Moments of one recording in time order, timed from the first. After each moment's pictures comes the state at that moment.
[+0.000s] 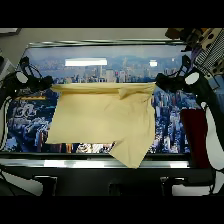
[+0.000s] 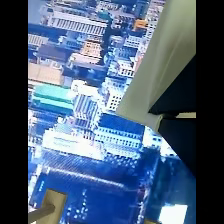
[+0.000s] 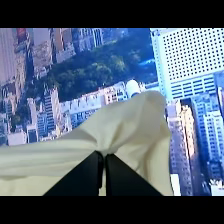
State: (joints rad) left arm 0.13 -1.78 1.62 1.37 -0.82 -1.66; right arm -0.07 -1.59 1.41 -1.03 0.79 1.56
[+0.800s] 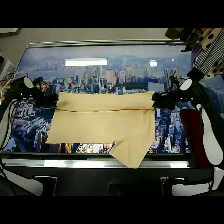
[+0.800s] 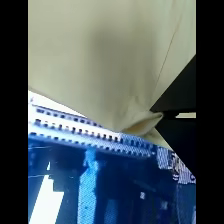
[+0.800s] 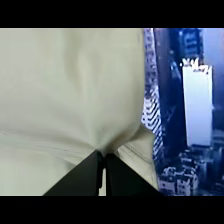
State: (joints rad) left arm 0.13 -1.81 1.55 1.40 -1.21 -1.68; right arm -0.07 -1.63 1.35 -1.16 1.13 1.61
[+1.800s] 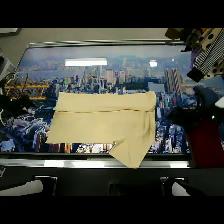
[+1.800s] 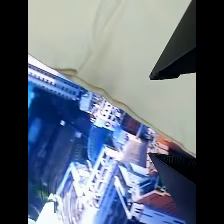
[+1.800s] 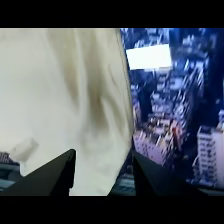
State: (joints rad) left arm 0.43 -1.39 1.25 1.25 -1.30 -1.58; right arm -0.34 -1.16 0.93 -1.03 1.37 1.41
